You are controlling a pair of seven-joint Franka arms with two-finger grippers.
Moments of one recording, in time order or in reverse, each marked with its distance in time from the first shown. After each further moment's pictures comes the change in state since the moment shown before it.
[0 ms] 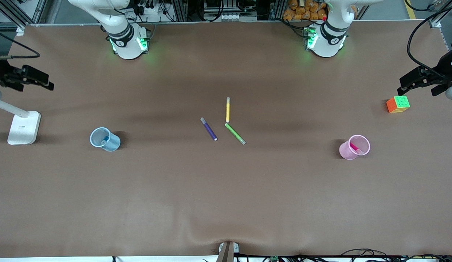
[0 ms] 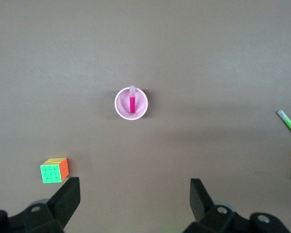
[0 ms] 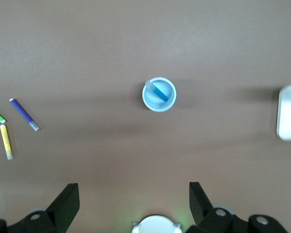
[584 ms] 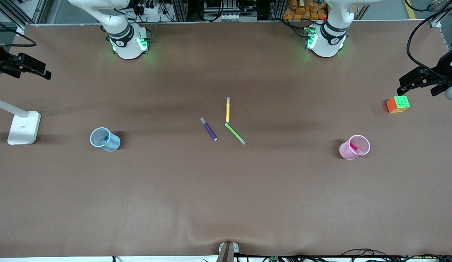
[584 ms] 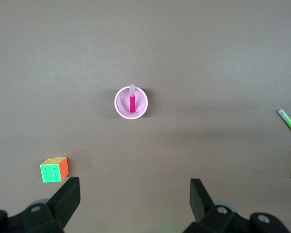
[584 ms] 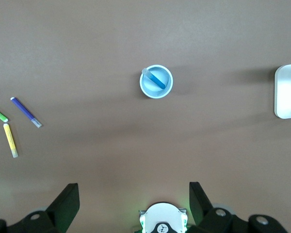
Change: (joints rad) left arm 0.000 0.001 0.000 -0.001 0.000 -0.003 0.000; right arm 0.000 -0.031 -0.001 0.000 0.000 -0.033 0.035
